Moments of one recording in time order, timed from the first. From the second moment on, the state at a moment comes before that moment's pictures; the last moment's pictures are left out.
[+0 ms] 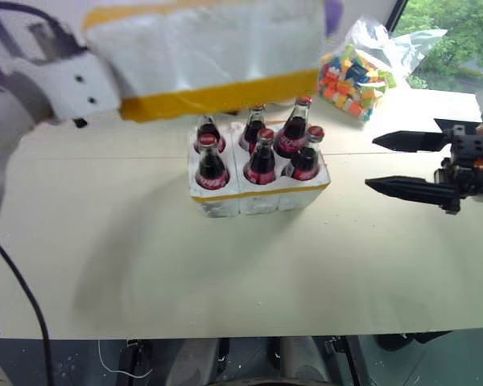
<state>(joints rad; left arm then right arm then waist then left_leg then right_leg) -0.70 1.11 -0.02 -0.23 0.19 0.17 -0.71 -0.41 -1.14 -0.41 -0.27 0.91 0.83 1.13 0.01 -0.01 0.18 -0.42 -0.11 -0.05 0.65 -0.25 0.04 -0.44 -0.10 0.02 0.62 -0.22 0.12</state>
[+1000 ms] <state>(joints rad) -0.73 0.94 -0.20 -0.34 0.47 0.21 -0.85 -0.41 -1.07 -0.40 -0.28 0.93 0.83 1.01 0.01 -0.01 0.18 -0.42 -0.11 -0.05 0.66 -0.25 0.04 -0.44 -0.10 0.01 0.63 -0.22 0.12</state>
